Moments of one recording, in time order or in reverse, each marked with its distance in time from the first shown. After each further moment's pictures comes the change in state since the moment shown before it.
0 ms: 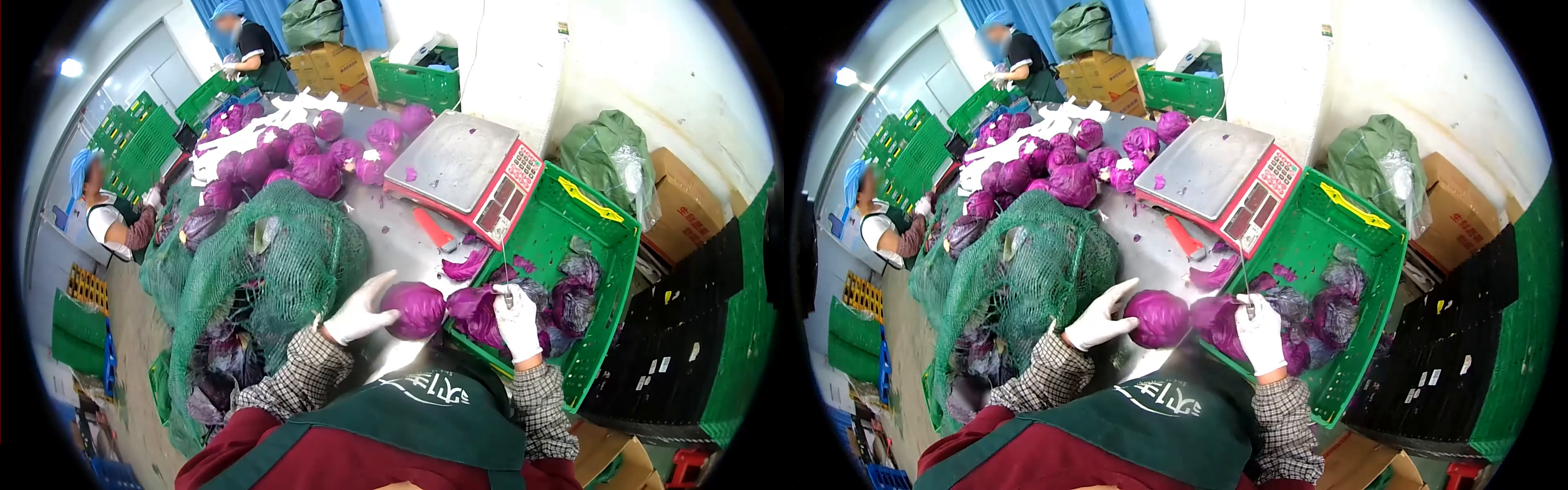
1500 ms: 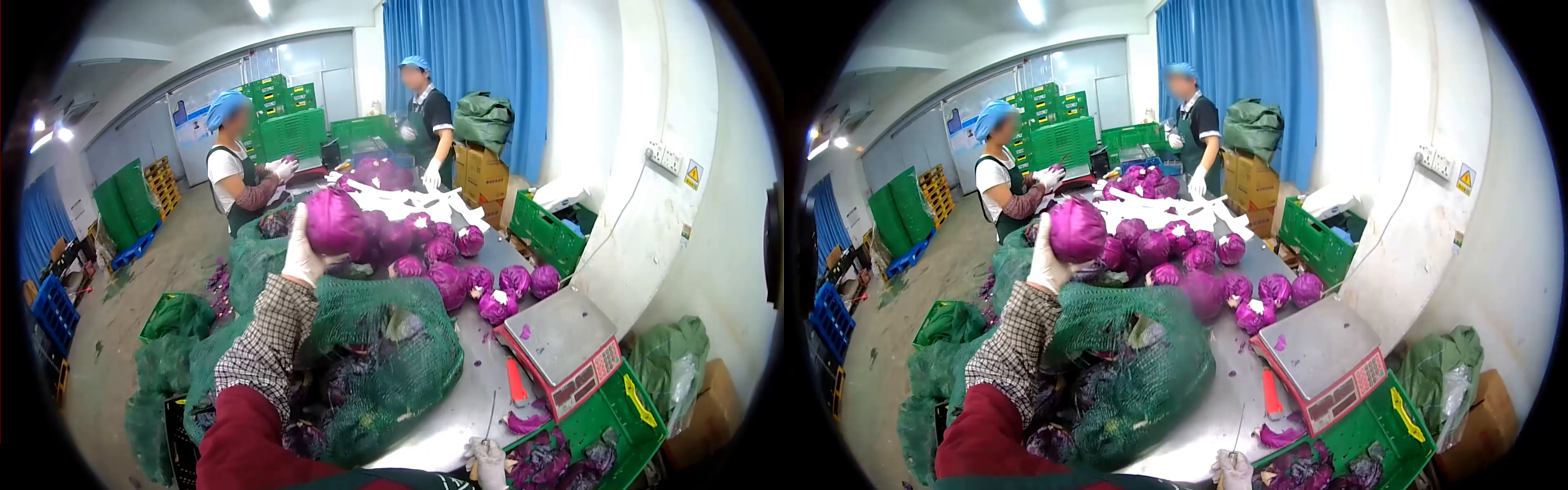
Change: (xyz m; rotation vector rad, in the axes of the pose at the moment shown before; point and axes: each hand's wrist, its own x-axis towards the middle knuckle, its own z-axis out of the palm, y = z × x) left_hand -0.090 0.088 -0.304 -0.986 1.155 0.320; right_hand -0.025 0.030 0.115 0.724 -0.683 0.299
